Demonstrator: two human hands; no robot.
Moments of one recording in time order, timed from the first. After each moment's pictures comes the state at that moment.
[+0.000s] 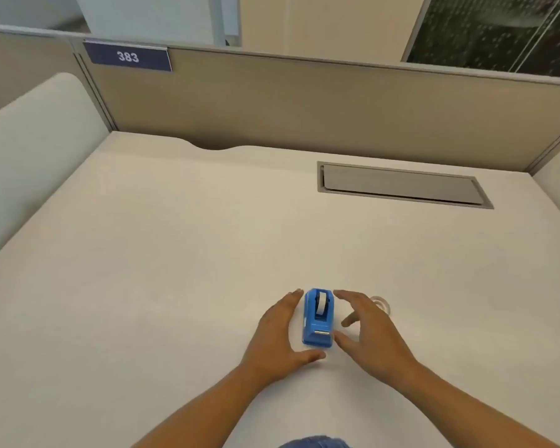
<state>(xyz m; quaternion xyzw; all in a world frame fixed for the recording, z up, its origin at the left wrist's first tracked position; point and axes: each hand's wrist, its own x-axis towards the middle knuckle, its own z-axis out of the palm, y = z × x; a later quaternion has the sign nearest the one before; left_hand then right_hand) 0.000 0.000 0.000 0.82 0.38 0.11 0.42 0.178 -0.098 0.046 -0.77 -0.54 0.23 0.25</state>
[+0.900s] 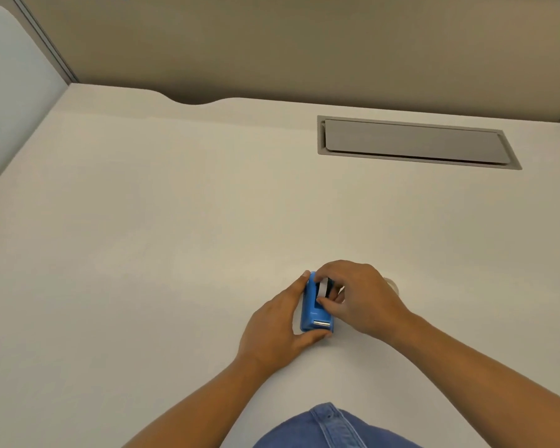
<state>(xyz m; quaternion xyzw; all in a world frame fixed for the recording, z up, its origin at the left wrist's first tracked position) 0.013 0.007 -0.010 0.83 0.37 0.11 0.40 0.189 -0.042 0.062 -0.74 -0.60 0.23 0.18</state>
